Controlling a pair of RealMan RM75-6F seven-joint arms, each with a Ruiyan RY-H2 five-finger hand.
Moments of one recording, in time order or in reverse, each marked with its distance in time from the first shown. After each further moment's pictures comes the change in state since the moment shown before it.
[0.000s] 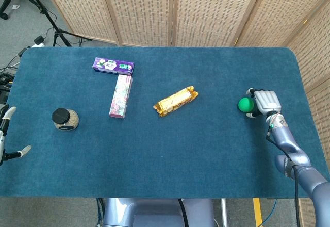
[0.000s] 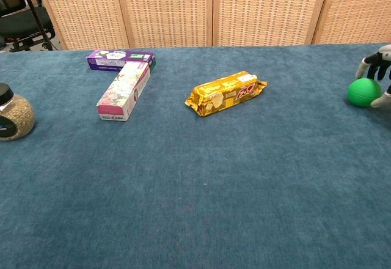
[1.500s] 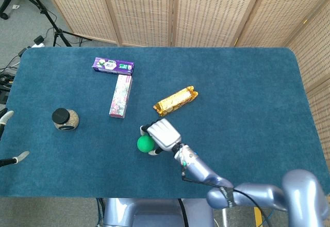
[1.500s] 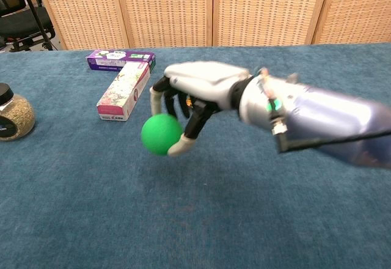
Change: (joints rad) left arm 0.032 0.068 0.048 0.029 0.130 0.029 -0.231; right arm 0.196 -0.186 0.066 -0.873 0.177 0.307 -0.696
